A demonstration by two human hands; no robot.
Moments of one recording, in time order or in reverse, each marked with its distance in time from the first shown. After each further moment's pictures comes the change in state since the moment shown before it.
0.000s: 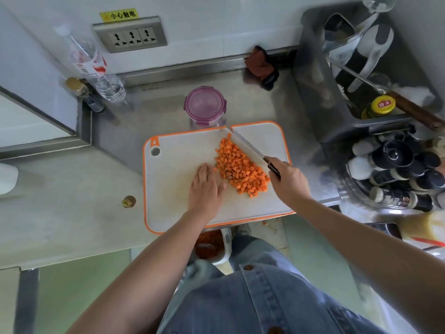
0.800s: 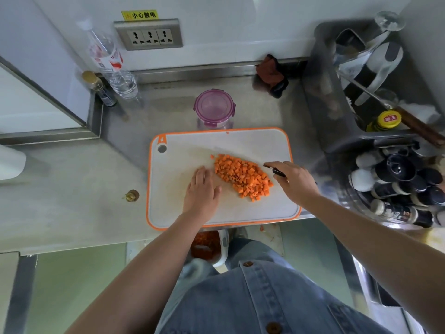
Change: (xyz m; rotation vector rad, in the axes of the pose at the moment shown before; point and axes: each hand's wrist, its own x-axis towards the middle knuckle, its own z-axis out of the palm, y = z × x) left_hand -0.010 -0.013 -0.003 -0.009 0.032 -0.031; right_hand 0.015 0.013 -0.017 -0.074 -0.118 -0.194
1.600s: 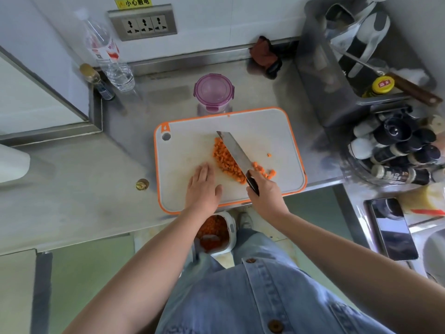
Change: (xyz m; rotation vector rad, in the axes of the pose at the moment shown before) left_hand -0.031 -0.033 0.008 0.046 -0.082 0.092; right_hand -0.072 -0.103 0.069 0.314 0.003 0.239
